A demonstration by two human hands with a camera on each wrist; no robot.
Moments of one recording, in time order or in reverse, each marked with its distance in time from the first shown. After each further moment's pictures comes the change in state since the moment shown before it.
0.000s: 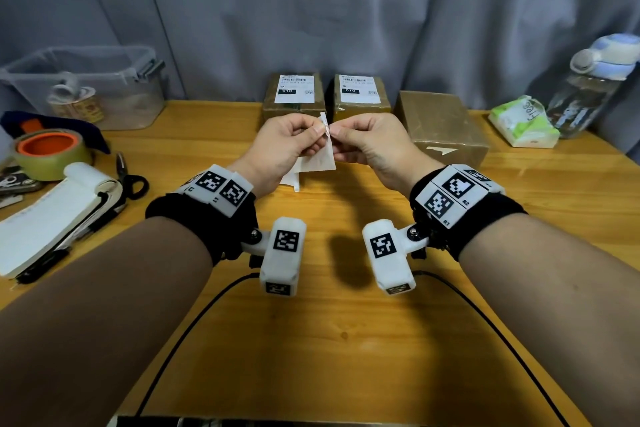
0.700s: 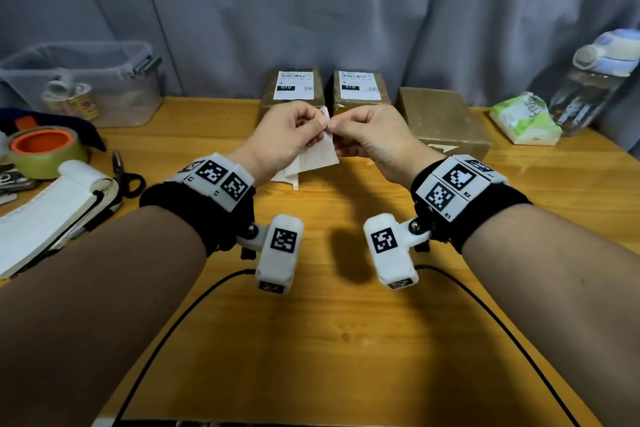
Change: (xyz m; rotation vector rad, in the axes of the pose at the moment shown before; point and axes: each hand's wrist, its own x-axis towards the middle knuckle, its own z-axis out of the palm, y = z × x) left_hand 0.006 0.009 0.001 0.234 -0.013 0.050; right_hand 0.004 -0.004 0.001 -0.130 0.008 -0.001
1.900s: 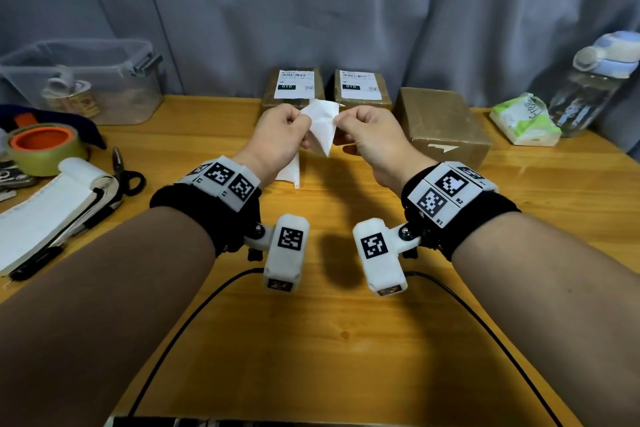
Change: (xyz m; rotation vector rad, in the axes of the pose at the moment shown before) left_hand 0.006 -0.012 0.003 0.029 0.232 -0.131; right_hand -0.003 -0.003 0.015 -0.075 0.169 0.040
